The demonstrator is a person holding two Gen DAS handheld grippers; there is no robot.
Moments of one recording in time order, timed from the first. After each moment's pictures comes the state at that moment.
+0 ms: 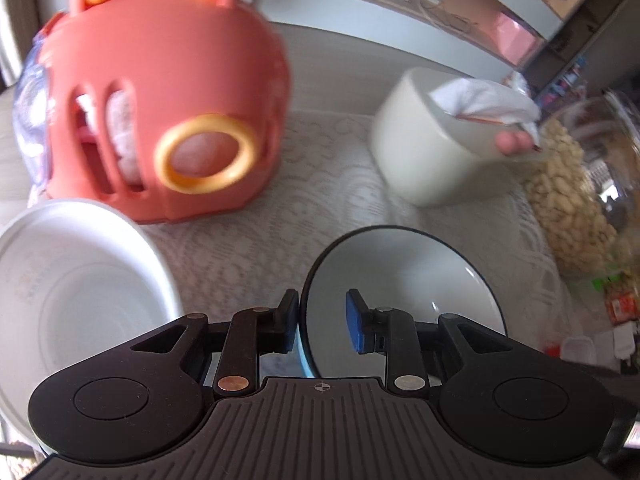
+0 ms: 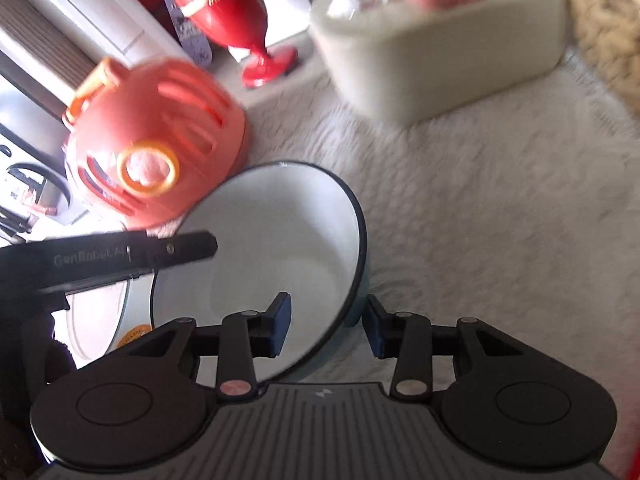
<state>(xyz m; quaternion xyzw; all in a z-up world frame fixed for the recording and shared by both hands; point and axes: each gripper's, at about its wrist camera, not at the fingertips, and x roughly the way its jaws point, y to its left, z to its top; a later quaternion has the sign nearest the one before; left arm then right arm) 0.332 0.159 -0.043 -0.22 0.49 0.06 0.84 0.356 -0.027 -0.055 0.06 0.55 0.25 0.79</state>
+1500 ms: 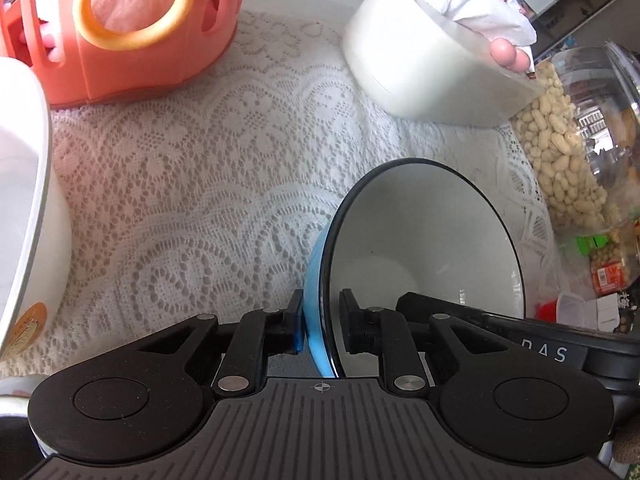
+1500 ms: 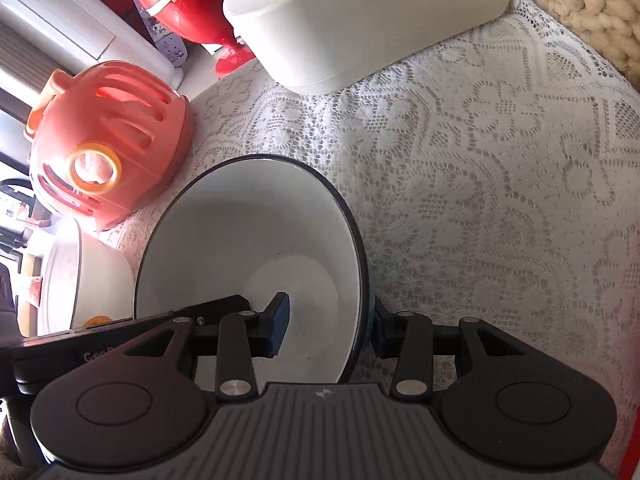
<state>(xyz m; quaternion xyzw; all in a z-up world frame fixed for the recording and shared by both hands) 0.324 0.131 -0.104 -0.26 0.53 0.02 0.81 0.369 -0.063 -0.090 0.08 0.59 0.23 0.77</state>
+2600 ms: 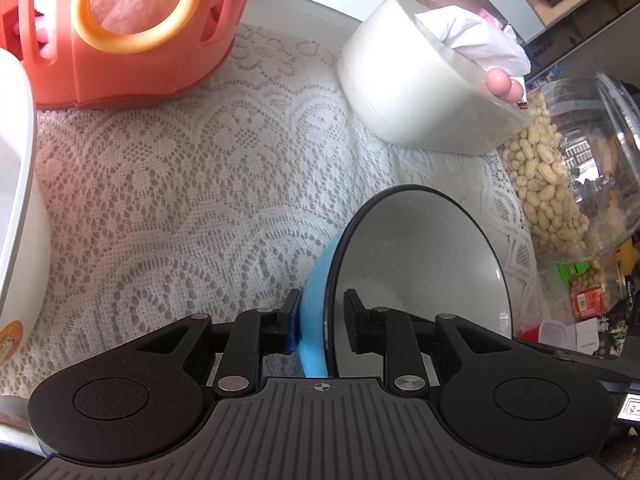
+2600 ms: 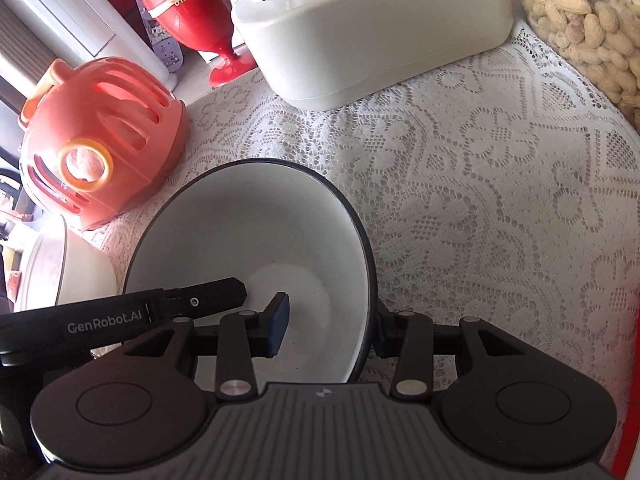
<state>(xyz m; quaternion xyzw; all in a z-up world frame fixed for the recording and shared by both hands) 0.328 0.140 -0.111 -0.30 0.49 0.00 0.82 0.364 -0.057 -0.086 0.05 0.56 0.22 0.80</state>
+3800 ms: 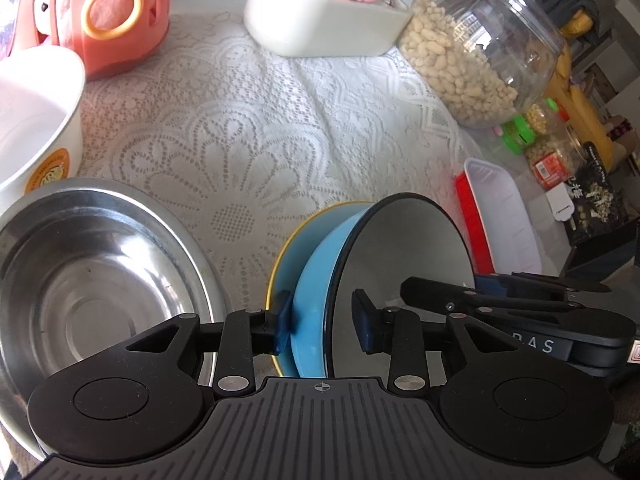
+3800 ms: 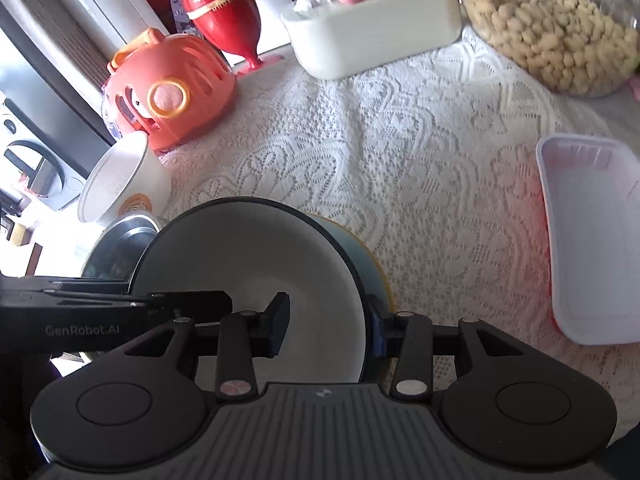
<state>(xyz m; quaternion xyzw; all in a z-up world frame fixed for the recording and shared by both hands) 0.202 0.070 -0.047 -0.19 0.53 -0.06 0.83 0.219 -0.132 -0.028 0.03 0.52 0.24 0.82</state>
